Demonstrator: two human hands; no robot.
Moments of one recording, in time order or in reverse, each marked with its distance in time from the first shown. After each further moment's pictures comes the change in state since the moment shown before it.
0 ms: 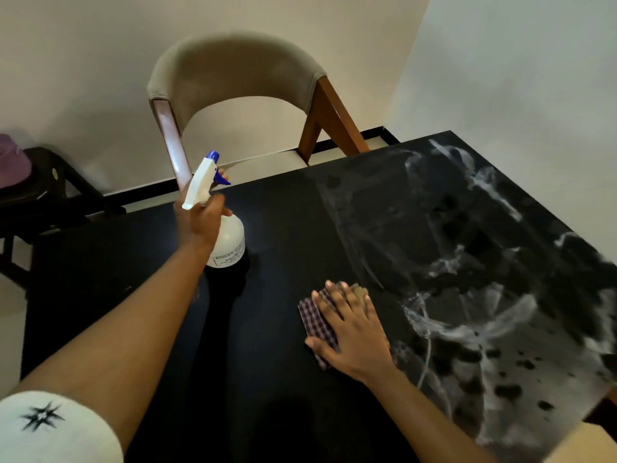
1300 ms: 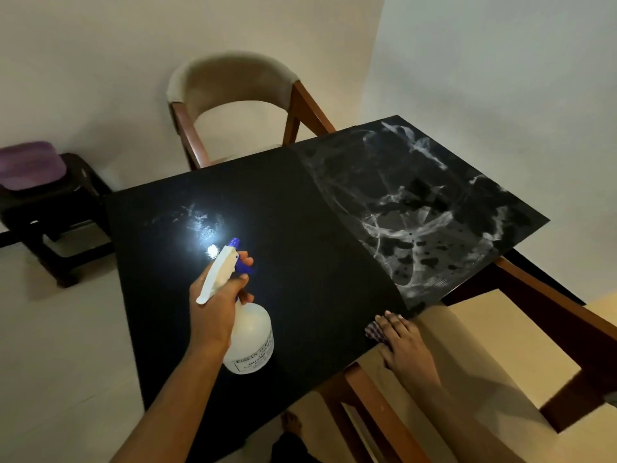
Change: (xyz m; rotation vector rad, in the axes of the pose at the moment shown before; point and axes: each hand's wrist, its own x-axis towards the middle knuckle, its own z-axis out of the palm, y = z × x) left_hand -0.341 0.079 -0.163 -0.236 -0.172 -0.164; right_hand -0.294 -0.033 -0.026 0.051 -0.194 0.445
